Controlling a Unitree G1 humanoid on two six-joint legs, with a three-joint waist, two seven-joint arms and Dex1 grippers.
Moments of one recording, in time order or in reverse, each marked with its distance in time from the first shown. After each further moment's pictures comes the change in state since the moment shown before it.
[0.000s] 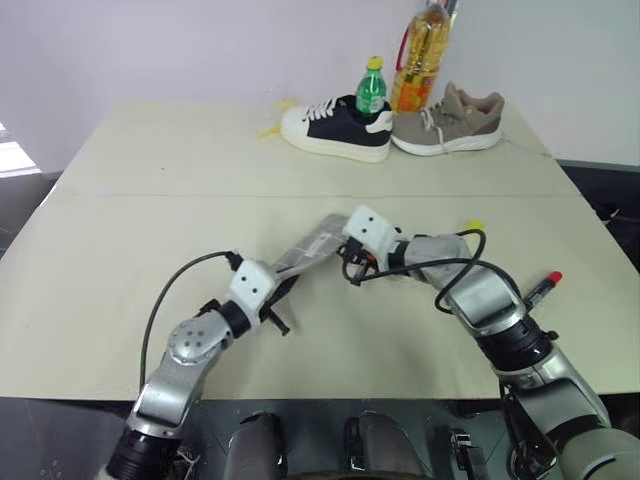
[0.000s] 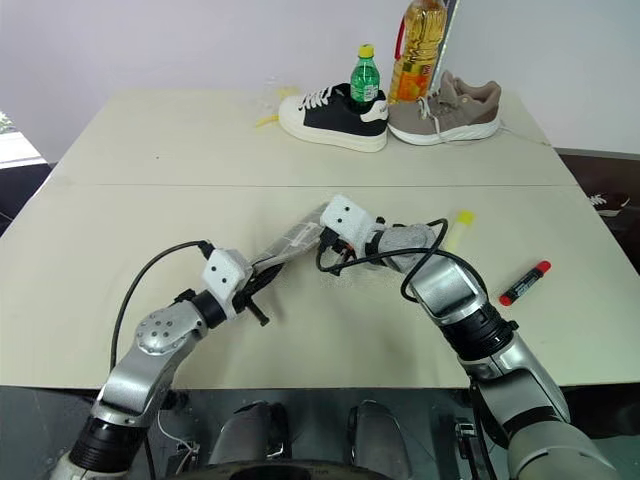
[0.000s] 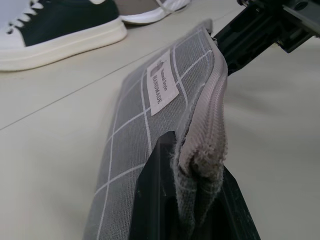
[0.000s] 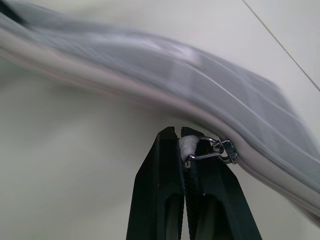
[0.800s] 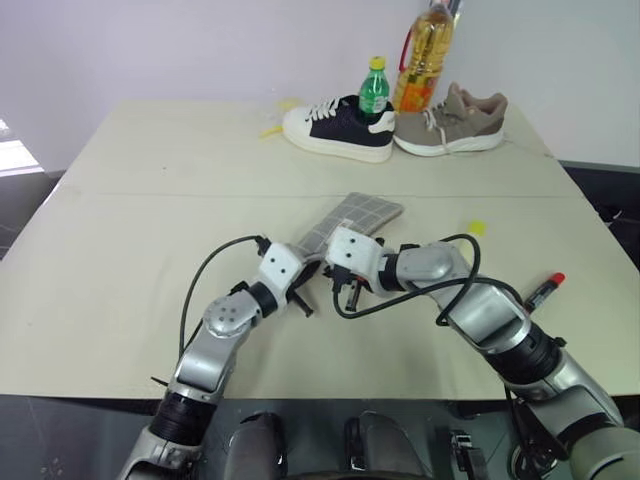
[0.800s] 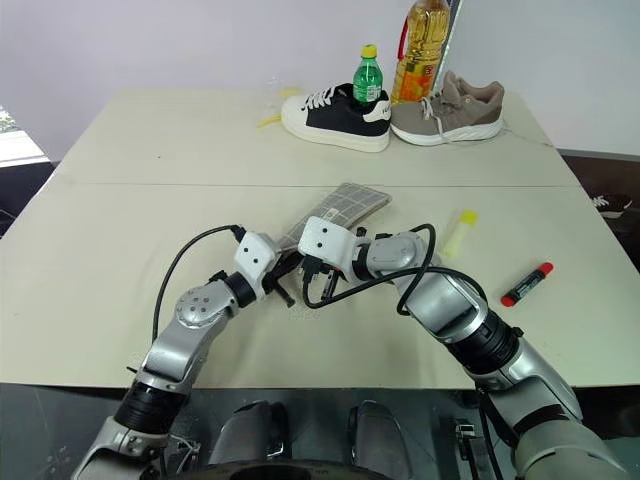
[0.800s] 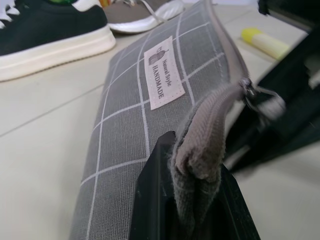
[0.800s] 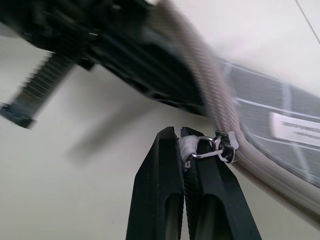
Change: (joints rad) left arm -0.165 -0.126 -0.039 0.200 0.049 -0.040 0.015; right arm -0.004 -0.055 0.099 -0.171 -0.022 0.068 0.092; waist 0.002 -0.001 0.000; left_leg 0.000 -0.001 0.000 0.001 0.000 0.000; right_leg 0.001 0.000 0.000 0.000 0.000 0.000
